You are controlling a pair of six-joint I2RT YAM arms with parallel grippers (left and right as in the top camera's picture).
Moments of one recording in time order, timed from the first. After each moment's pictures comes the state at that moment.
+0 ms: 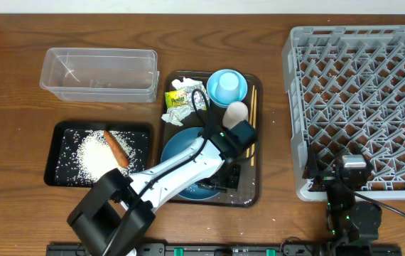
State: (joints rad) left arm -0.86 1.76 1.18 -1.05 0.19 -0.67; right arm 0.02 0.01 0.01 -0.07 -0.01 -0.04
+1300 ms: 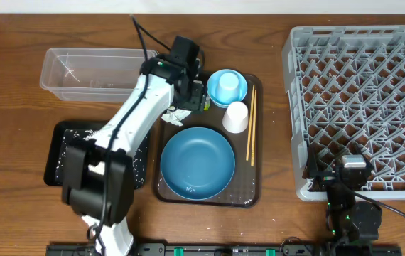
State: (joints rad) left arm -0.38 1.91 1.53 -0.89 0.03 -0.16; right arm 0.02 0.01 0.01 -0.07 -0.01 -0.04
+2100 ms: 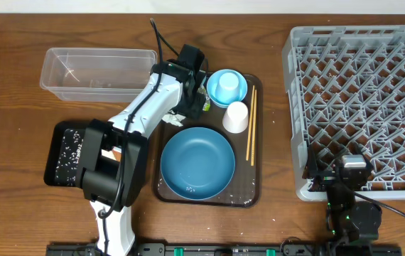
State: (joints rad) left arm -0.38 2.03 1.53 -0.90 -0.02 -0.02; right arm 0.02 0.01 0.01 -0.07 -0.01 -0.04
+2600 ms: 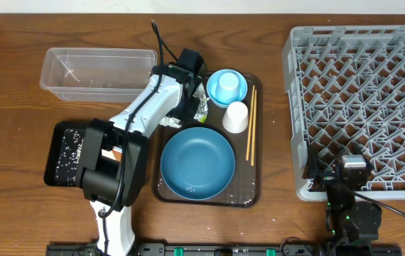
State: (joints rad) left arm -0.38 2.03 1.51 -0.93 -0.11 -0.01; right arm 0.02 0.01 0.01 -0.07 -0.01 -0.04
